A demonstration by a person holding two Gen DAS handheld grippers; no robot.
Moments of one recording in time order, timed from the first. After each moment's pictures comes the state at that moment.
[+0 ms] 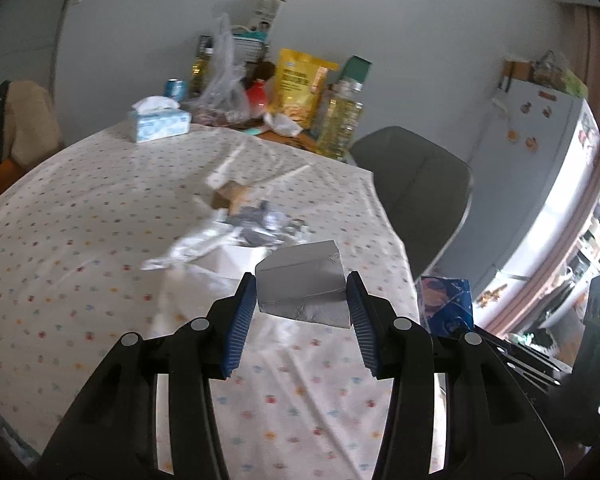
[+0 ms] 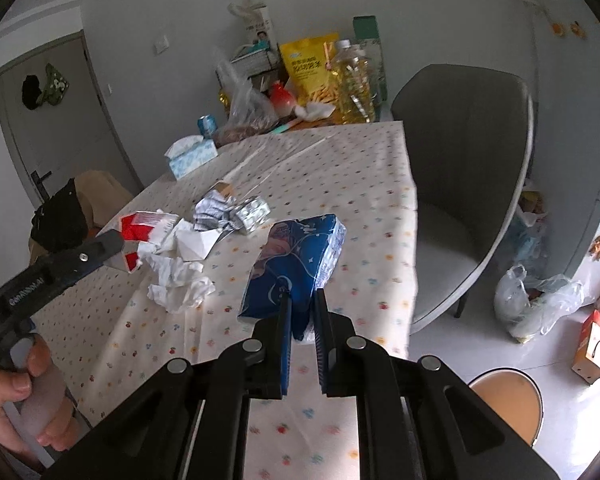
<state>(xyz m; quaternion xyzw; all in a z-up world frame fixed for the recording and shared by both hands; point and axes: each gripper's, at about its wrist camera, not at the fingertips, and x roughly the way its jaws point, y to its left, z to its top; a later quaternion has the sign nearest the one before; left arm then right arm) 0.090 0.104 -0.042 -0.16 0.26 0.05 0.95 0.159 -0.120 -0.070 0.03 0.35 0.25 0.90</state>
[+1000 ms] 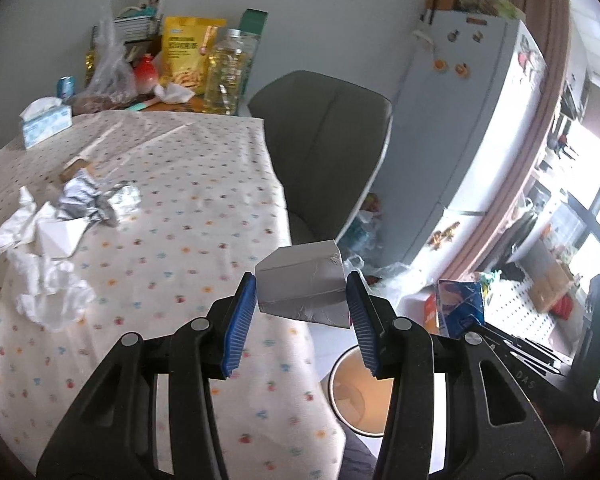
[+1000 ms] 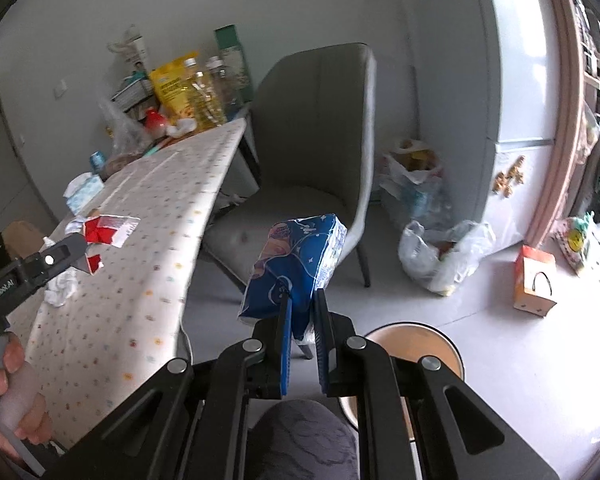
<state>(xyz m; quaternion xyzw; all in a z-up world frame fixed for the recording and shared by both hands) 0.146 -0.045 -0.065 -0.10 0.31 -0.07 0.94 0.153 -0.306 -0.111 0.09 0.37 0.08 0.92</state>
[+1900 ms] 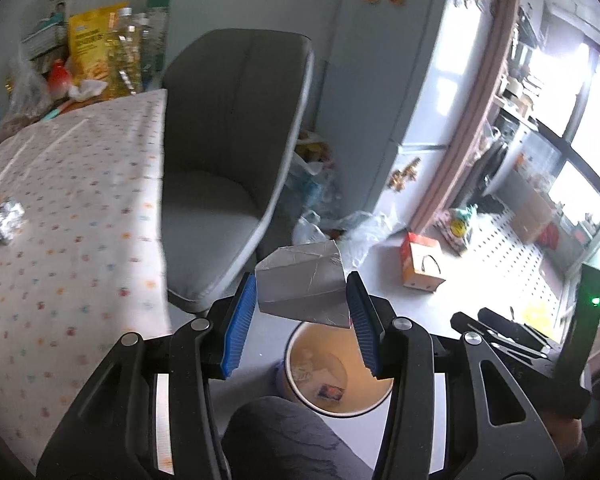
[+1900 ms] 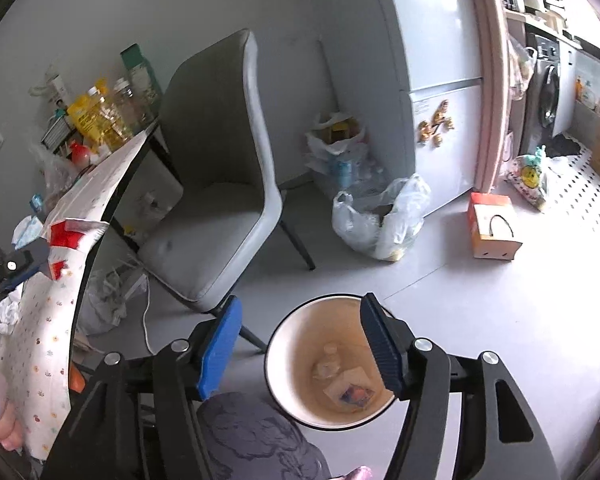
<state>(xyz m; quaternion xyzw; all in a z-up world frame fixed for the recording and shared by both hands) 0.182 -0.165 -0.092 -0.03 0.37 -0.16 0.91 0.144 -0.415 -0.169 0.15 0.39 -0.02 0.91</state>
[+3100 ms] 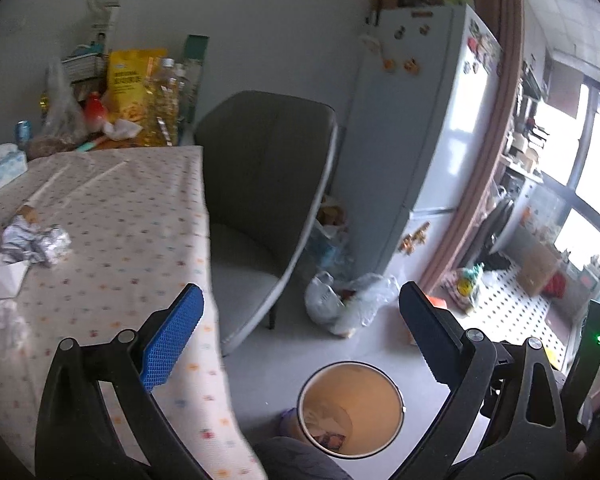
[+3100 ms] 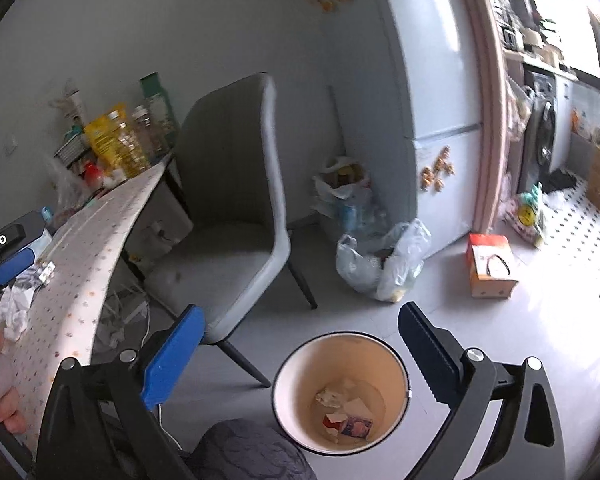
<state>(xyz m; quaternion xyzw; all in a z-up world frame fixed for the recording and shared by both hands) 0.154 -0.110 -0.056 -0.07 0.26 -0.11 0.96 0.128 -0.382 -0.136 0.12 0.31 -0.01 0.94</state>
